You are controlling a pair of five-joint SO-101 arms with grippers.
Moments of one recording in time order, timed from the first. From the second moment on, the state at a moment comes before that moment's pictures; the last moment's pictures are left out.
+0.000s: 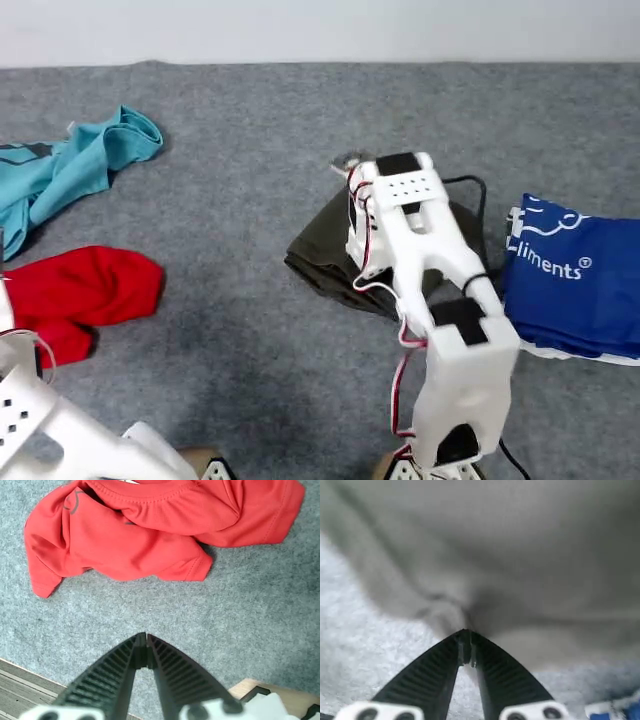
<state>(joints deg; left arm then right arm) -58.5 -48.3 28.4 99.2 -34.0 -15.7 26.8 -7.1 89.5 13.2</state>
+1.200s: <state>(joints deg) -58.5 -48.4 32.7 99.2 -34.0 -12.3 17.9 -7.0 78.7 -23.2</state>
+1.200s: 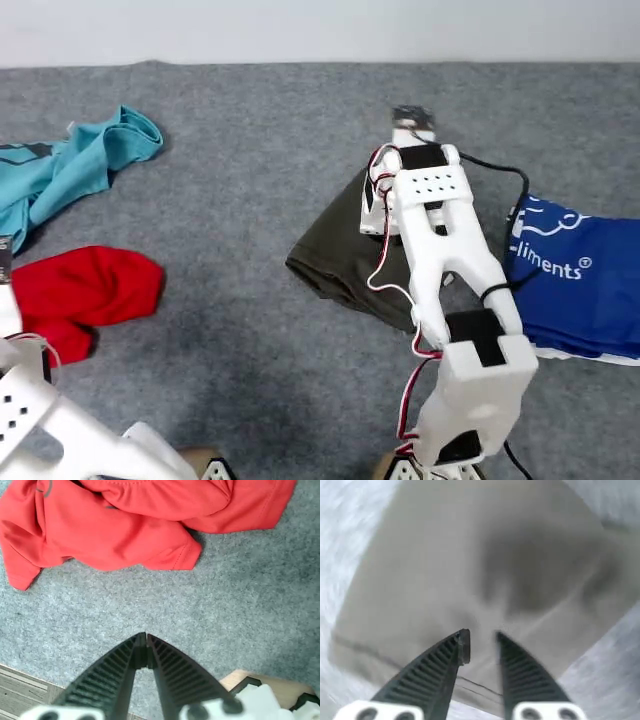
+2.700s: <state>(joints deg) -58.5 -48.4 30.7 99.2 -34.0 -9.6 35.2 -11.2 68.7 -41.5</state>
